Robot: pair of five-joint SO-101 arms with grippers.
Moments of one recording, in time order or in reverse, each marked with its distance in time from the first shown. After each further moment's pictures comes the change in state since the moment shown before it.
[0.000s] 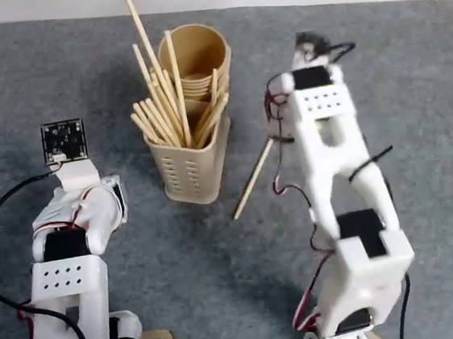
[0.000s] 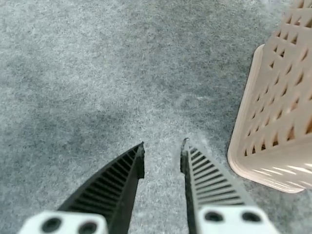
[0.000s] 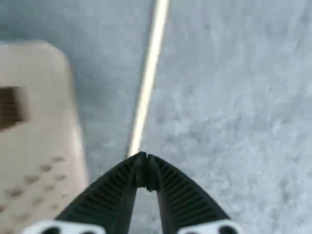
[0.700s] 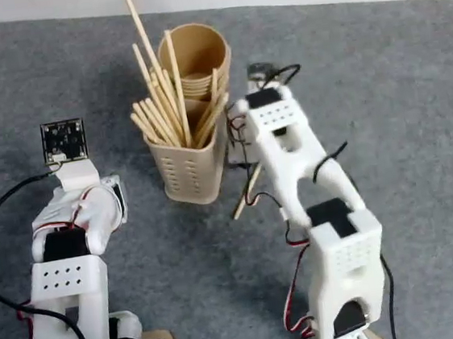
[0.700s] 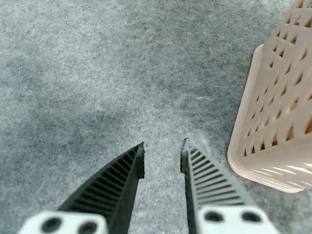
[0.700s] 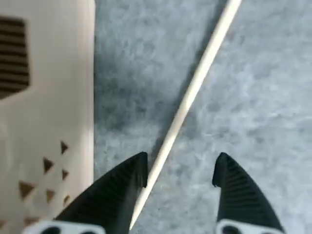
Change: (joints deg) left arm 0.1 0.0 0.0 0.0 0.0; right arm -9.1 13.2 5.1 -7.4 0.0
